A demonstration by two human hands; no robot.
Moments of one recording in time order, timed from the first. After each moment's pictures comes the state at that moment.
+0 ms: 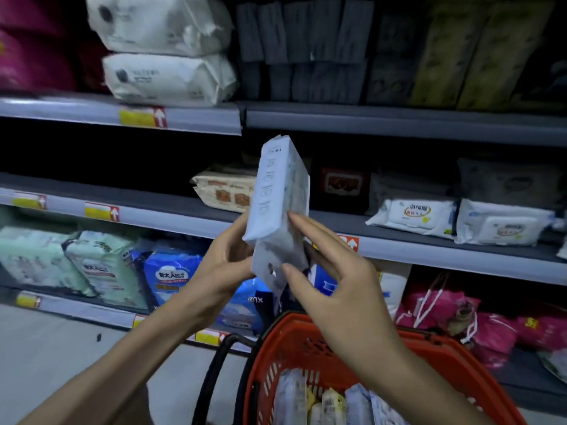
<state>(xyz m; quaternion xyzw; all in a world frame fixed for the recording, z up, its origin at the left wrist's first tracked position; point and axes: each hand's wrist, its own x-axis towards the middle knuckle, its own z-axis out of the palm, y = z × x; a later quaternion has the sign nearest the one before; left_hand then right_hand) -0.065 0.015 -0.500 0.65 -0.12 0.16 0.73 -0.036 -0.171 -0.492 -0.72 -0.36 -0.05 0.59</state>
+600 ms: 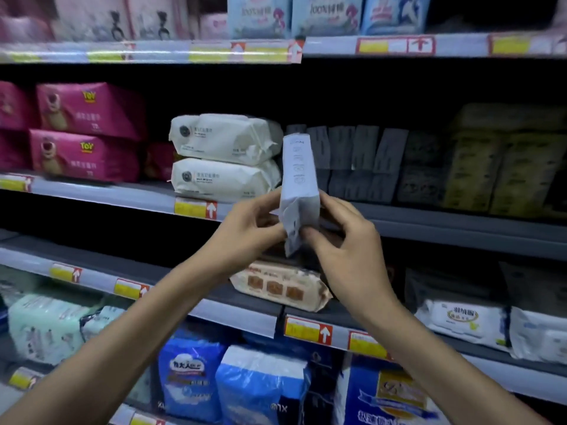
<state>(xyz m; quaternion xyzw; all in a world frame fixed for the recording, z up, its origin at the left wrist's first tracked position) -0.007 0.101 -0.356 0.80 -0.14 0.27 0.52 0.049 -0.062 -0.372 -0.67 -0.39 -0.19 0.60</state>
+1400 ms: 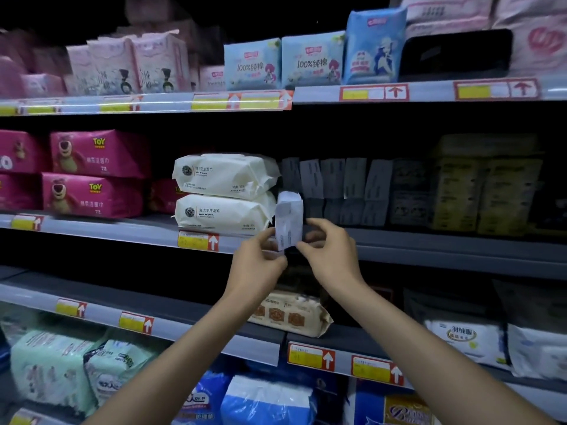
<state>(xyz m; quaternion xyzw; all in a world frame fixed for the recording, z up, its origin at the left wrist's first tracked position) 0.032 0.101 -0.372 0.81 0.08 0.33 0.47 0.101 -0.030 -0.353 -0.79 -0.25 -0.18 0.54</state>
